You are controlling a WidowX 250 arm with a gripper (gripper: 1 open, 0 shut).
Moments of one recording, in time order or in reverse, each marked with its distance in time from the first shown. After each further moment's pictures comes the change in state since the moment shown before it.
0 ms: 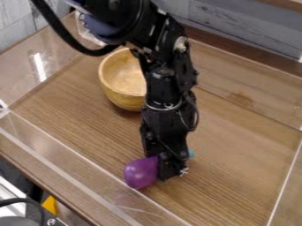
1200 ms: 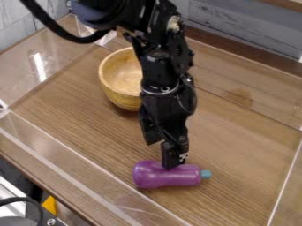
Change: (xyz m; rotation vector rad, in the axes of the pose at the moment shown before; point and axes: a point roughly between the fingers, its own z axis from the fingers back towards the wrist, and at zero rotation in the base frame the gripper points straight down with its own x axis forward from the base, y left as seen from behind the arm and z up) arm 0.003 0.004 0.017 0.000 -0.047 -0.025
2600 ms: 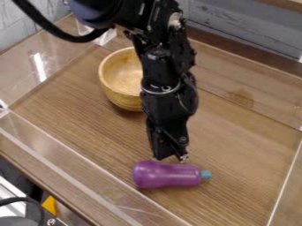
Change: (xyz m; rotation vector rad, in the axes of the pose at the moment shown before) arm -0.004 -0.007 0.006 -0.011 0.017 -0.006
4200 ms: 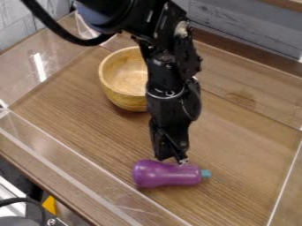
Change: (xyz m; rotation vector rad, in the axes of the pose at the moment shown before) arm 0.004 0.003 -0.006 0.041 0.006 -0.073
